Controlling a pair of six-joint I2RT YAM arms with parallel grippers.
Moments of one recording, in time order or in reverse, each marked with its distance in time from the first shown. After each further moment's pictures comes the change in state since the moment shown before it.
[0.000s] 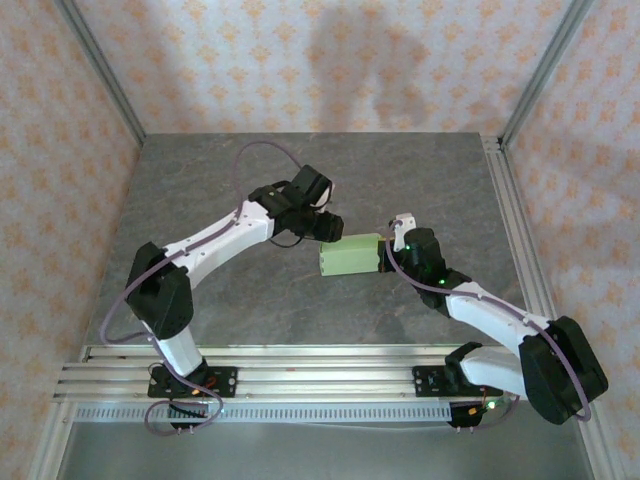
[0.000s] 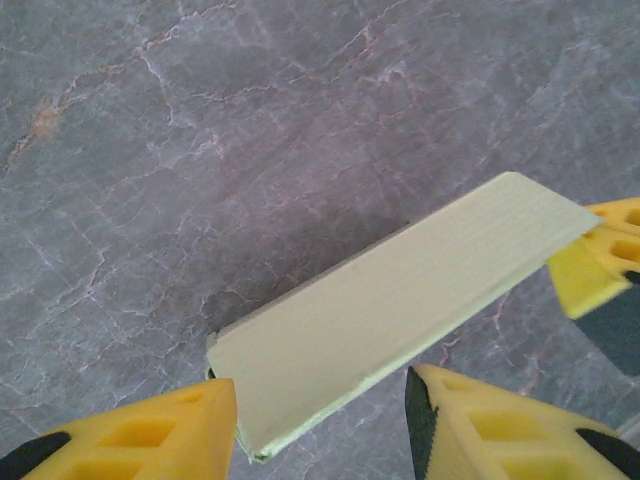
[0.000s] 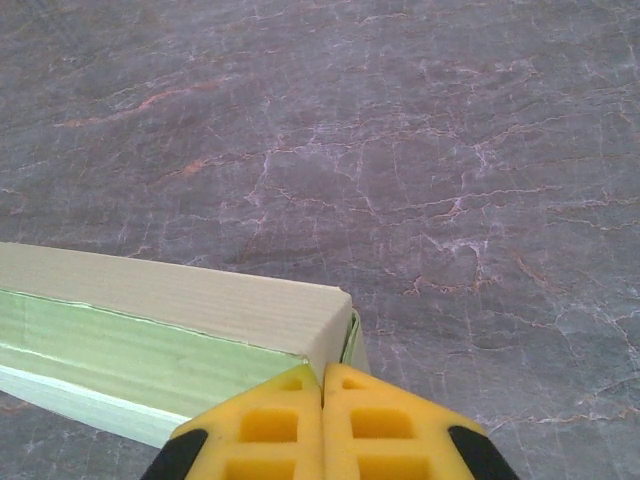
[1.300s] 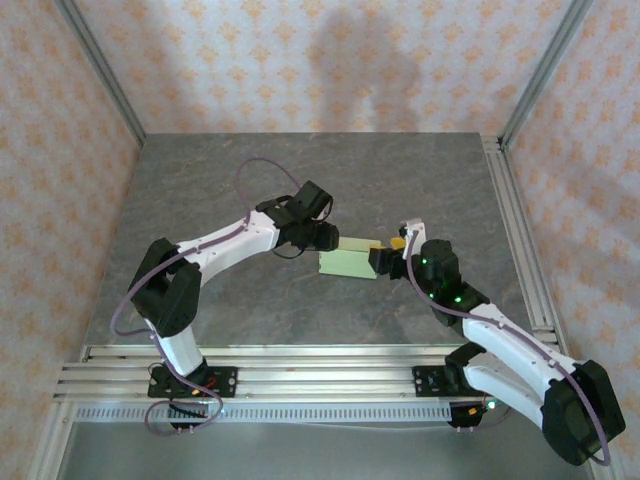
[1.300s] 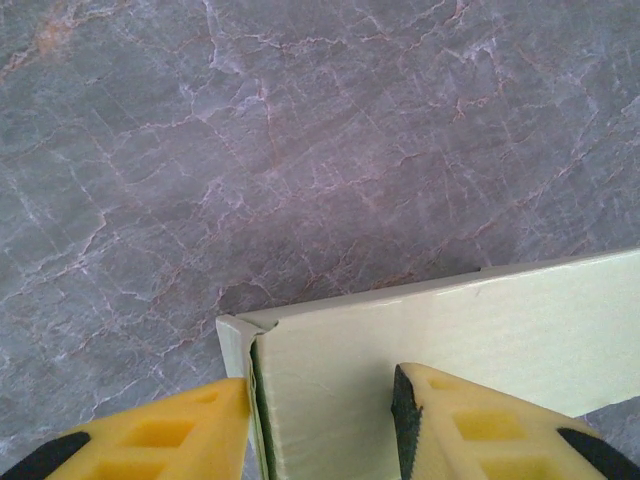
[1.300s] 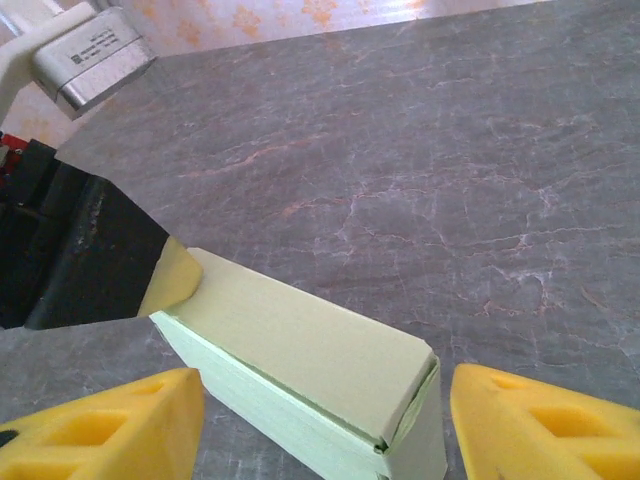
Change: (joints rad) left arm -0.010 0.019 -0.149 0.143 -0.044 -0.129; right arm 0.001 -0.249 -0.077 -0.011 -0.102 0.082
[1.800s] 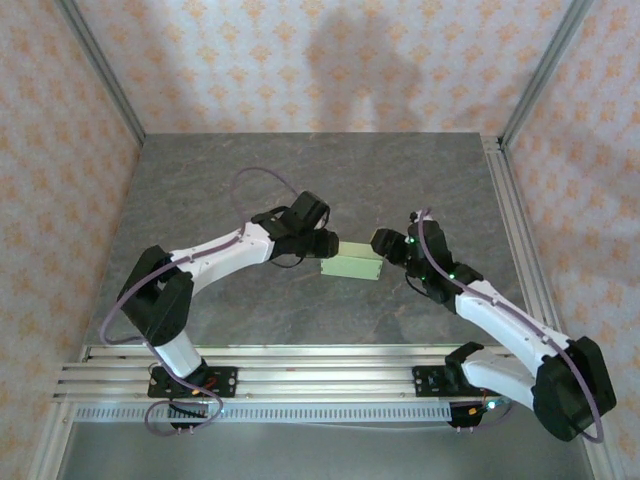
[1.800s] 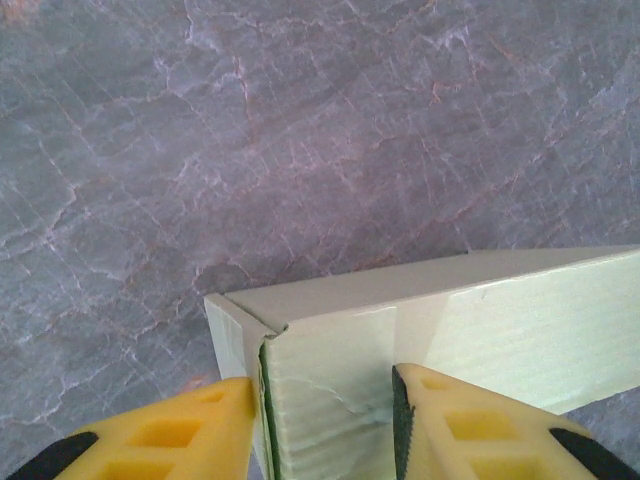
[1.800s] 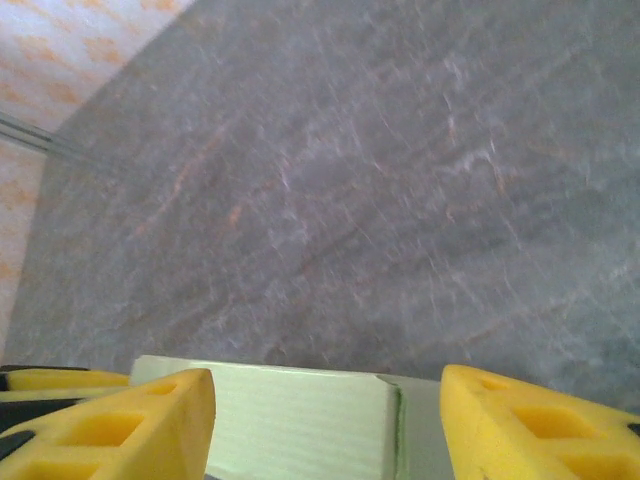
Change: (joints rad) left arm -0.027 -0.080 -0.135 0.112 0.001 -0.035; right arm -0.001 0.164 0.194 -0.272 0.084 0.485
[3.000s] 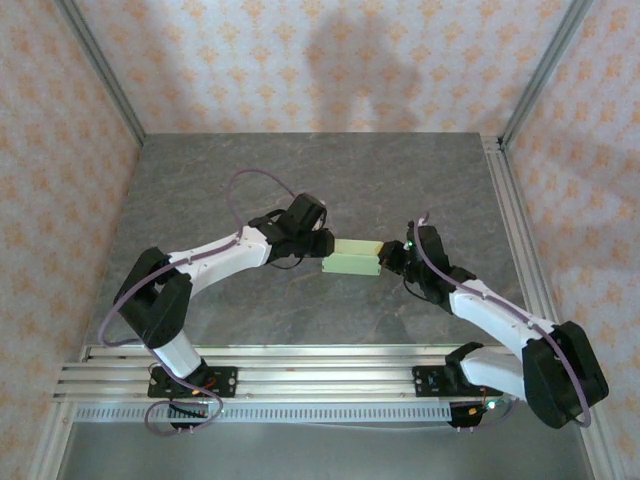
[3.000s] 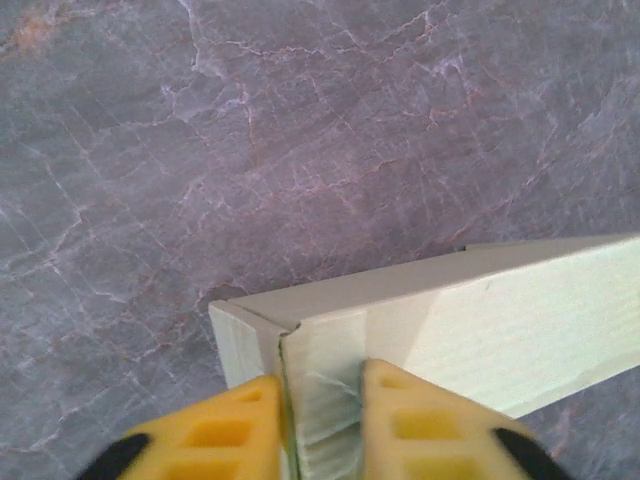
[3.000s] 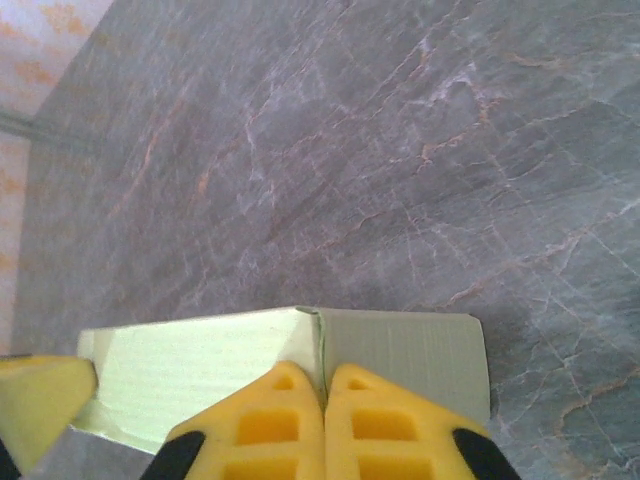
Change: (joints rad) left arm 0.010 -0.013 -0.043 0.081 -0.002 0.002; right arm -0.041 0.062 -0.077 0.108 -0.085 0.051
